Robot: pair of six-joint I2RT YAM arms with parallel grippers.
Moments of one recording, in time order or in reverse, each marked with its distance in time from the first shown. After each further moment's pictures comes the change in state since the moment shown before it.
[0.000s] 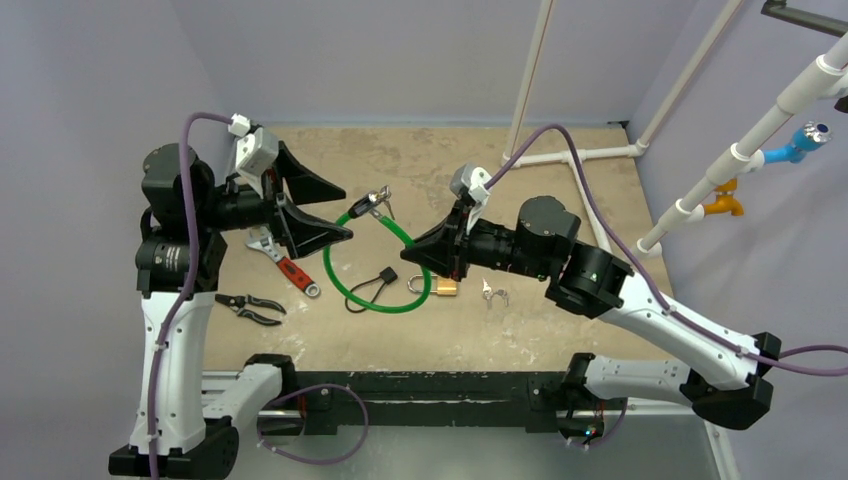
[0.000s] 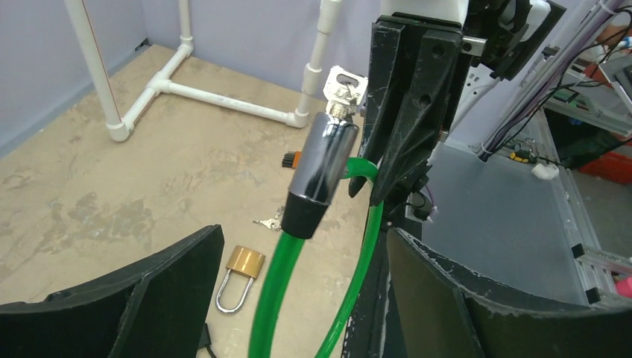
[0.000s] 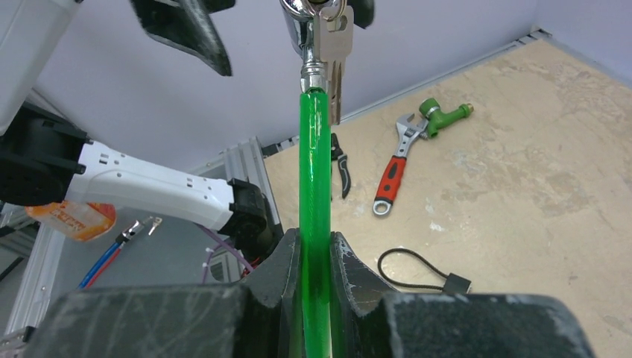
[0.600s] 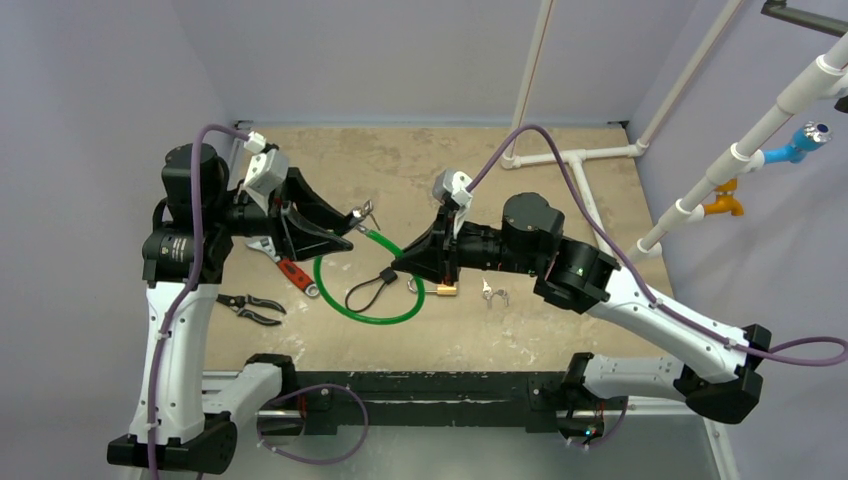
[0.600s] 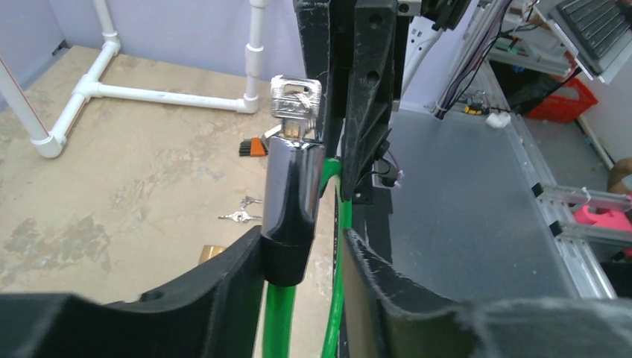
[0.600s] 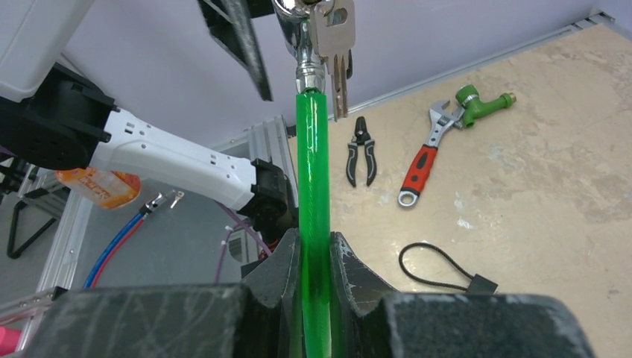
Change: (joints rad) left arm -0.019 0.040 -0.009 -0.190 0.182 0.280; right arm 0.000 0.056 0.015 0.001 -0.109 -0.009
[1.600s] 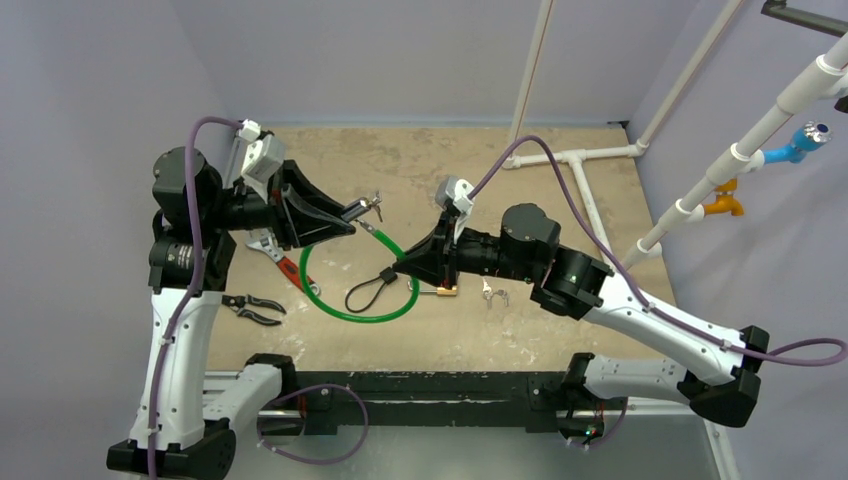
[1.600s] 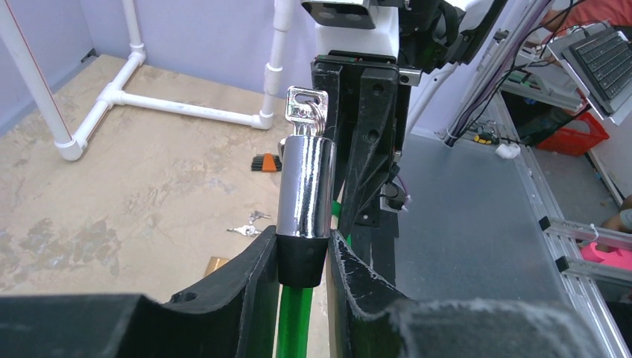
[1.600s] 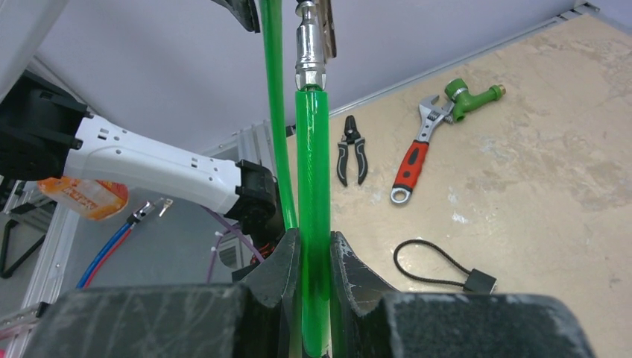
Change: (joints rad) left arm -0.014 -0.037 -0.071 0.306 -0.071 -0.306; right arm 0.001 -0.027 -0.109 0.098 0.028 0.021
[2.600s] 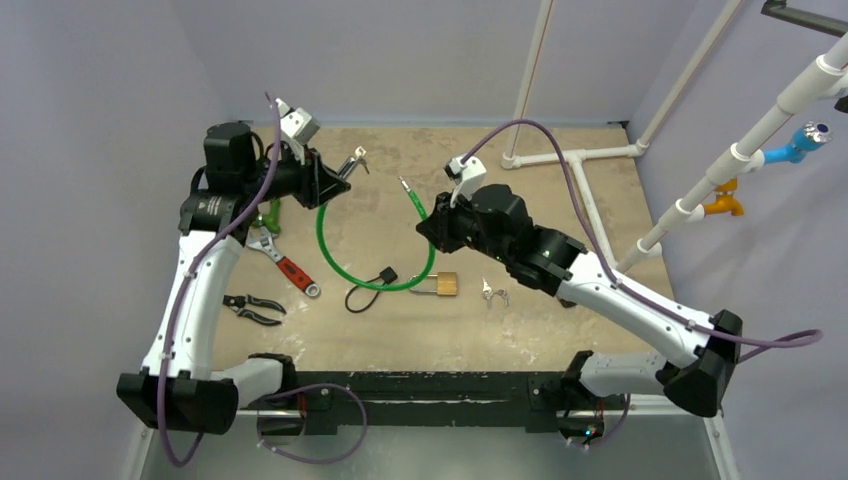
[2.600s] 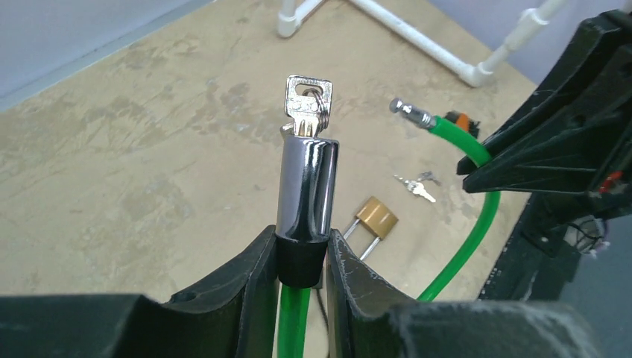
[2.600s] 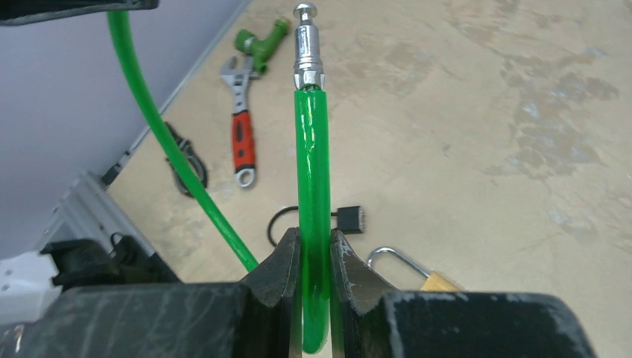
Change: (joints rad) left arm -0.002 0.190 0.004 -0.173 -0.549 0.261; right arm -0.115 0.118 0.024 -0.156 0.386 0.128
